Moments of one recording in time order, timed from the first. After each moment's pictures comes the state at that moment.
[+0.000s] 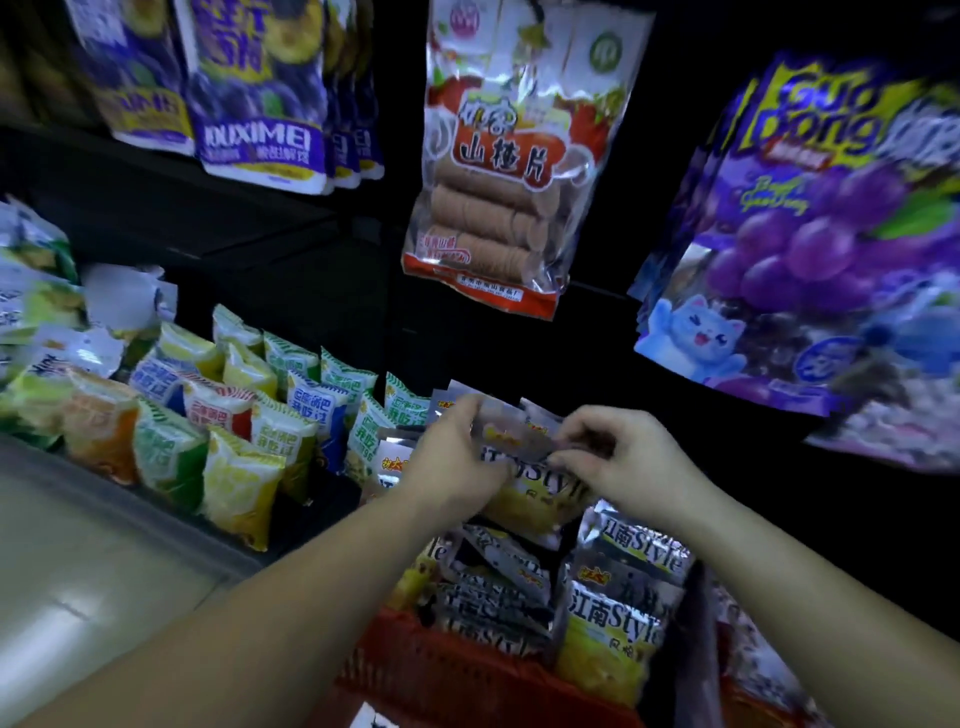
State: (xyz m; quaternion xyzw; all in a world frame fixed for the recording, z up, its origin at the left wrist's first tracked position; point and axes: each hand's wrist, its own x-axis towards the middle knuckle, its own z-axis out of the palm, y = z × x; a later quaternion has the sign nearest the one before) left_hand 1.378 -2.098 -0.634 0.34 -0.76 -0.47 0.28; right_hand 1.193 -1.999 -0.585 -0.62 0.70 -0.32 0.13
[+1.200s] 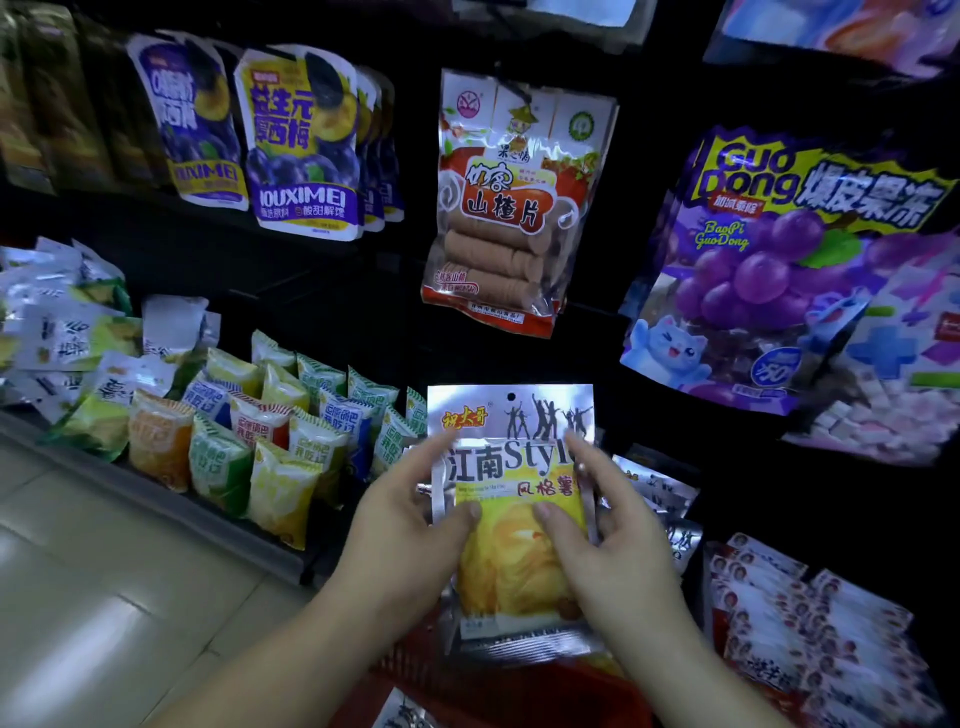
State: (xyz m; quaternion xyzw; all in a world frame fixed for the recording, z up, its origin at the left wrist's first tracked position) left_hand 1.473 -1.998 -0.577 0.39 -0.64 -0.54 0.36; right_hand 1.309 -1.905 -0.572 -0.43 0.65 -0.58 0.23
